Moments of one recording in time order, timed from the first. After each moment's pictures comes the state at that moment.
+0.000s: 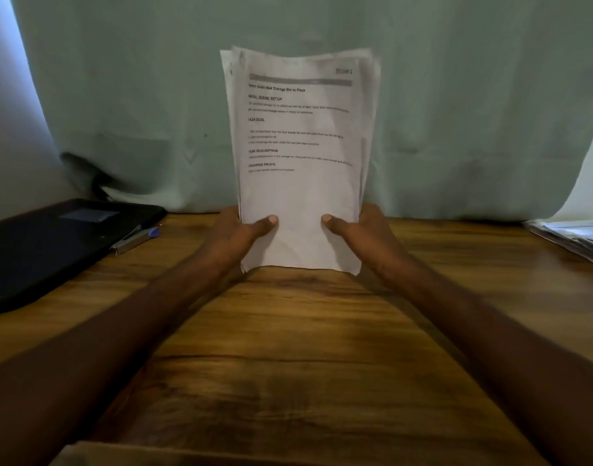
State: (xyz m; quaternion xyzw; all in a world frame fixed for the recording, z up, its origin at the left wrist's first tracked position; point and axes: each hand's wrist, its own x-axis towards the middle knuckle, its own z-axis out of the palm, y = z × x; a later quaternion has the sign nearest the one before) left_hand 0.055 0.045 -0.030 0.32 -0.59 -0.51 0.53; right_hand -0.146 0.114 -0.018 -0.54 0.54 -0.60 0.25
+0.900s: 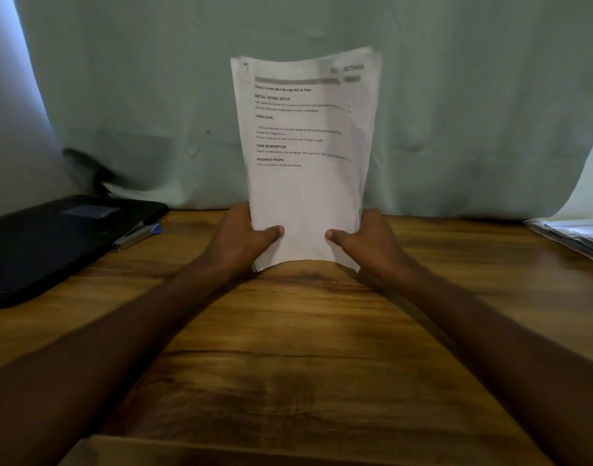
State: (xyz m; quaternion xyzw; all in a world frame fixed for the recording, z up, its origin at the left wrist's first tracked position) left_hand 0.056 0.043 -0.036 0.36 -0.72 -0.31 0.51; right_hand -0.151 0.107 -0.029 -0.56 0.62 -0.53 0.15
